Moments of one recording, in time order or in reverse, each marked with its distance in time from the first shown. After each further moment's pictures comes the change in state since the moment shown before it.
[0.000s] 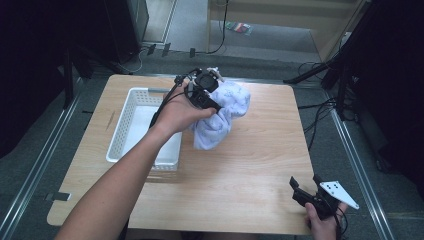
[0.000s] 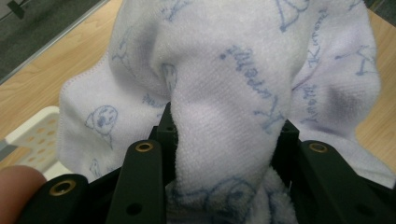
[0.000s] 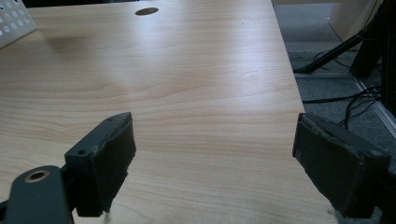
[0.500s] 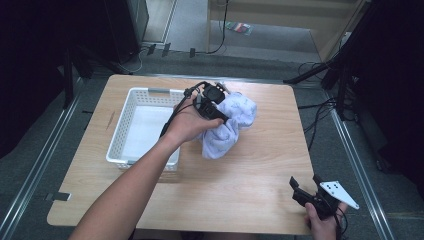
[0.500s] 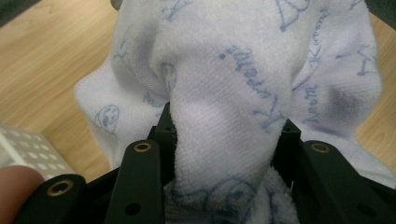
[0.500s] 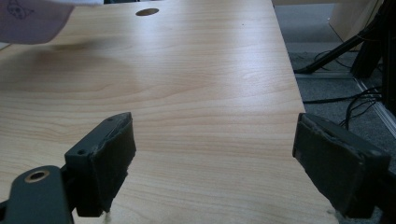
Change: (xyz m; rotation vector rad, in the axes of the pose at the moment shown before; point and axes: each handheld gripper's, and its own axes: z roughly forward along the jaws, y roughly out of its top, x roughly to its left) left arm -0.011 -0.013 0.041 0.013 -0.077 -0.009; right arm 0.000 0.000 0.000 -0.005 0.002 -0.002
